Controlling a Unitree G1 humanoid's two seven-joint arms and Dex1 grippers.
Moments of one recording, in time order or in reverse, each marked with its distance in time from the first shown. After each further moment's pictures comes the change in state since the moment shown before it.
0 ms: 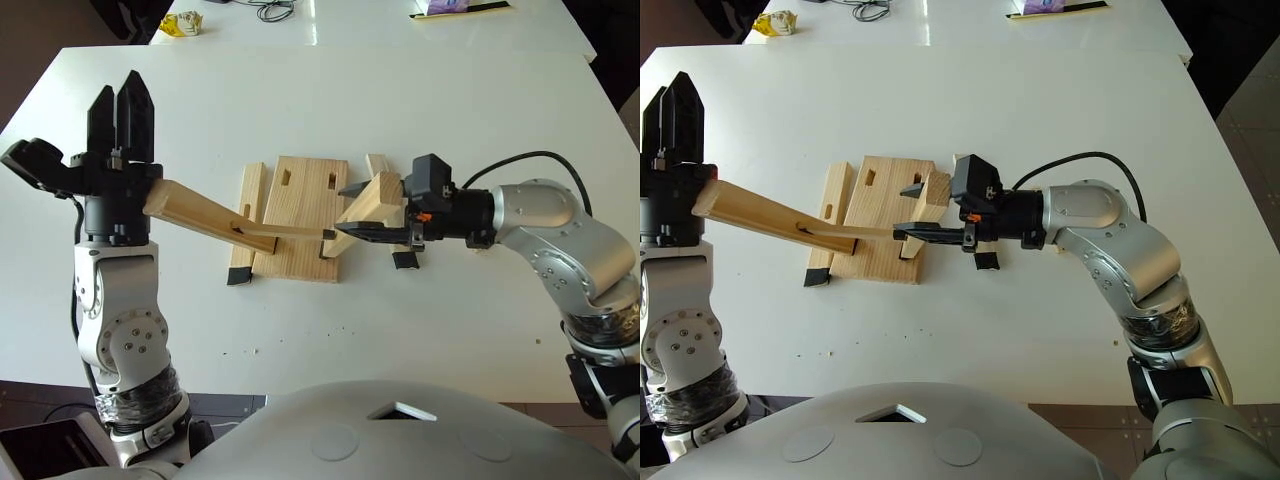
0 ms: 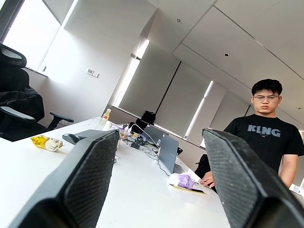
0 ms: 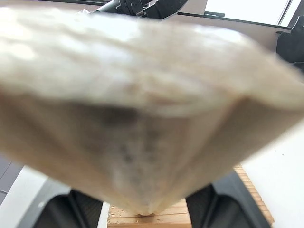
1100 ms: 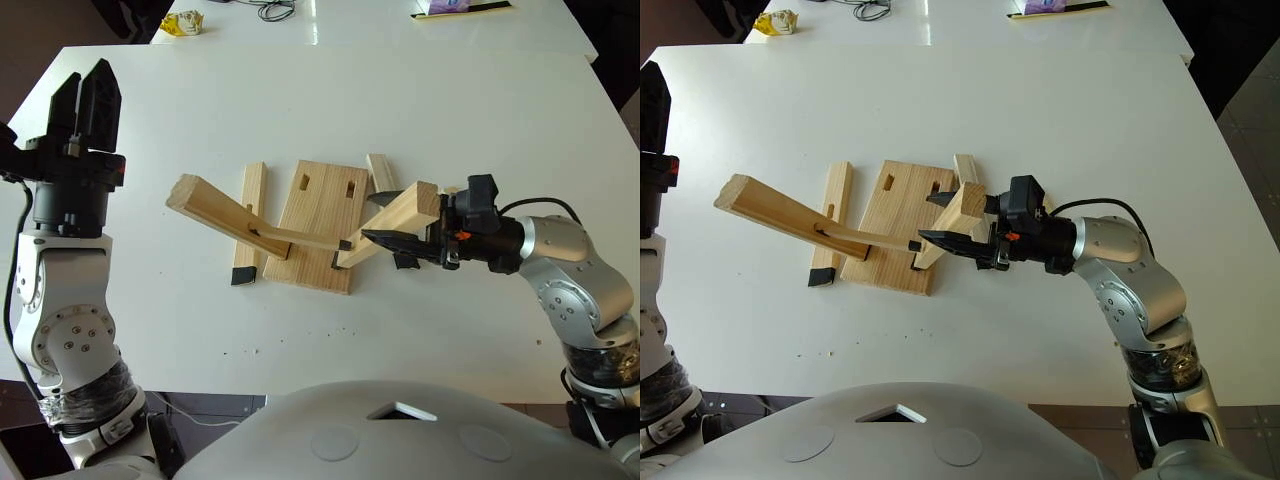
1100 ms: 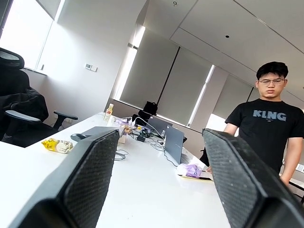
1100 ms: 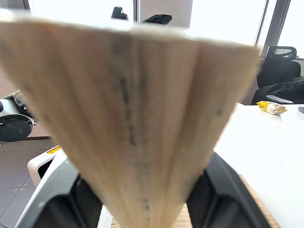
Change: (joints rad) left arm -0.034 0.172 0.145 0.041 -0.130 0.130 -0.019; right arm 0.256 0.041 -0.149 0.015 0.080 -0.232 0.112
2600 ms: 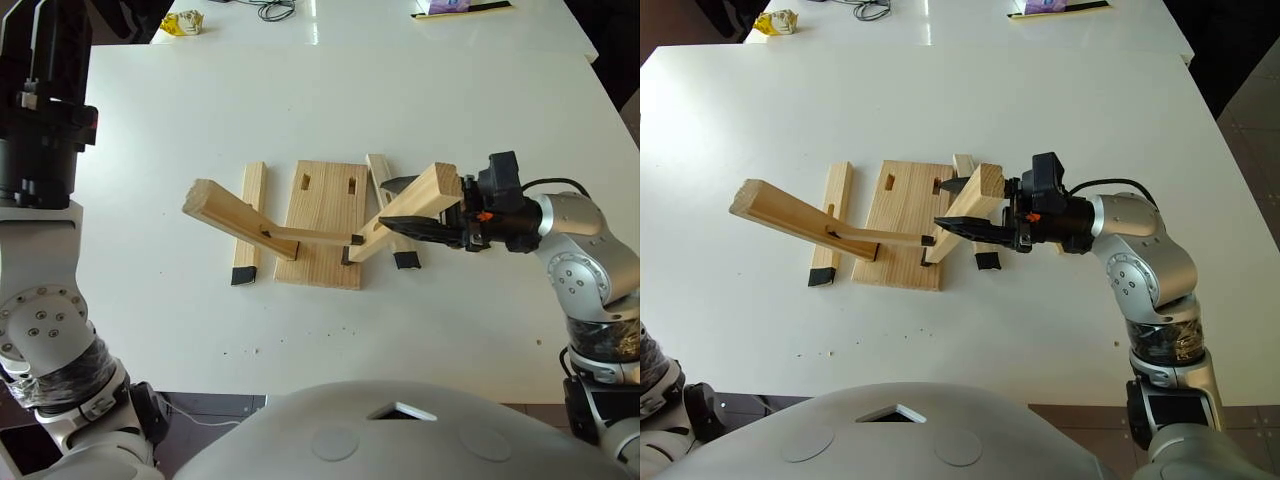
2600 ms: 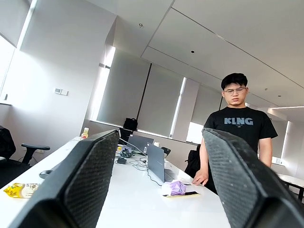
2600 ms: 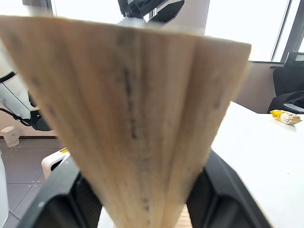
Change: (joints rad) left arm -0.143 0.121 0.055 -0.043 -0.079 0.049 0.013; right arm -0.088 0.018 -0.087 0.125 0.054 0.027 0.134
